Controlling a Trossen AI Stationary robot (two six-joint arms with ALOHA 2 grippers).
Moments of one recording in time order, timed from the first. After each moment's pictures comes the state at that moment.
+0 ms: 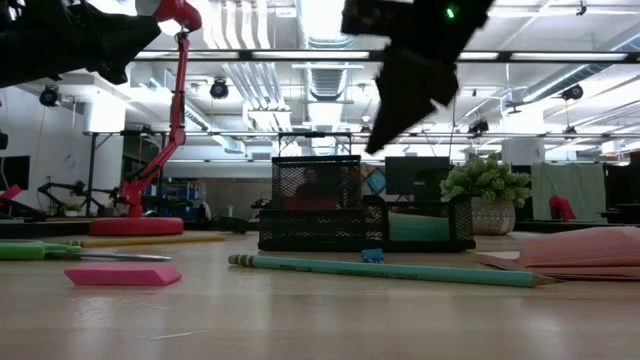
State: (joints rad) left arm 0.01 0.09 0.01 0.47 -0.22 0.20; right arm 0.36 1.87 1.39 -0.75 0.65 0.34
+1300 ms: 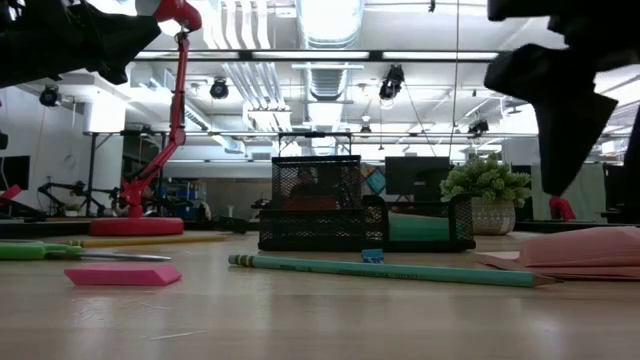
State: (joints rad) left arm 0.01 0.09 0.01 0.47 -0.22 0.20; right arm 0.66 1.86 1.28 -0.83 0.26 0.52
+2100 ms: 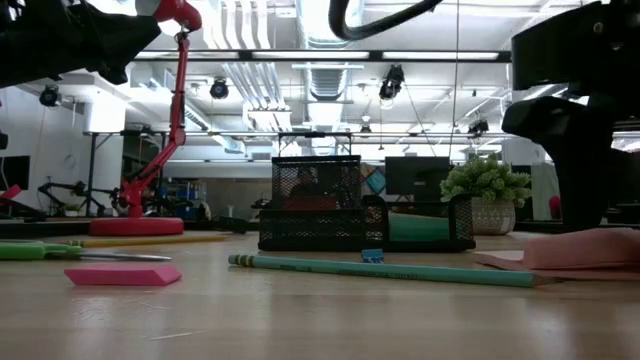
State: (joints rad) left arm 0.01 0.09 0.01 0.47 -0.22 0.20; right arm 0.66 1.86 1.14 -0.74 0.26 0.52
